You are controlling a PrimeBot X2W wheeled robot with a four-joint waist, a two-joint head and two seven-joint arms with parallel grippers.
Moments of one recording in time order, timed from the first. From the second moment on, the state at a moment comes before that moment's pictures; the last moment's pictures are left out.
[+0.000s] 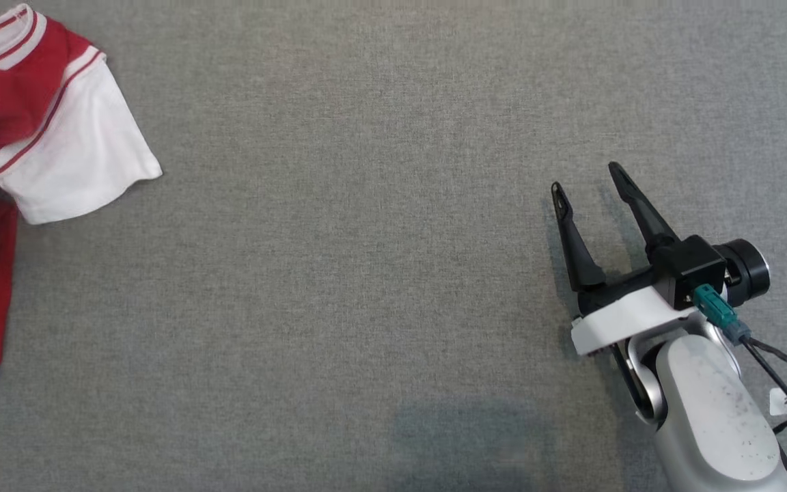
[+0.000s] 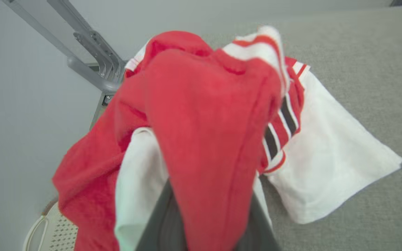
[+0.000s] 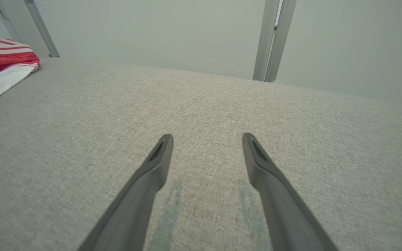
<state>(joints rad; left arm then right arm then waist) -0.75 0.79 -0.48 0.60 -0.81 -0.13 0.10 -0.34 -0.08 0.13 0.21 0.00 0.13 -0.26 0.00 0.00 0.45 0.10</state>
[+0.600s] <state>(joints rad) -0.81 0.87 -0.47 -0.02 -0.95 -0.09 0.08 -0.18 -0.05 0.08 0.20 0.05 0.13 -0.26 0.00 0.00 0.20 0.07</state>
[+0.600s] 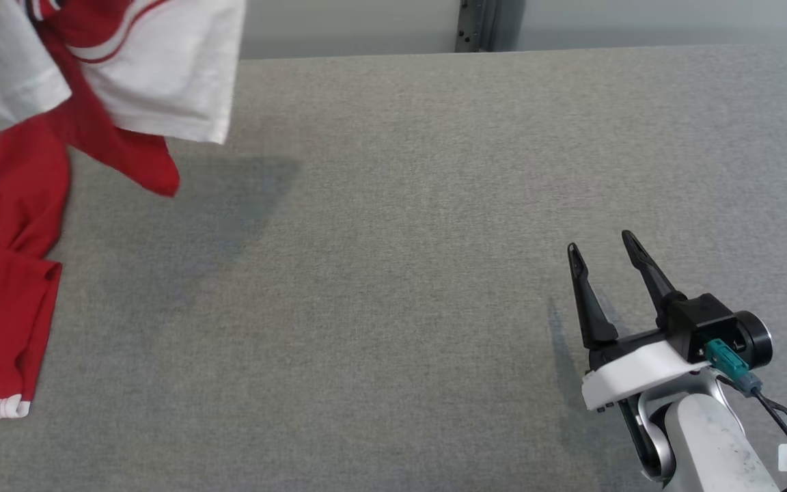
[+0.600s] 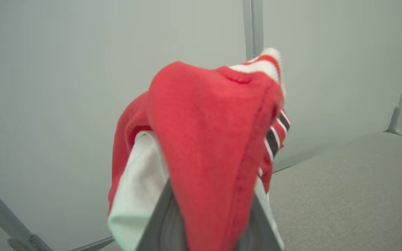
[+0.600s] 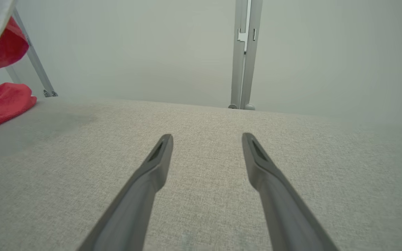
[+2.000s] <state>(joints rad) -0.61 0.43 -0.85 0.49 -0.79 -0.04 -0.24 -0.06 -0.05 0.07 0.15 0.10 0.13 -0.26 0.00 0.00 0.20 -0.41</state>
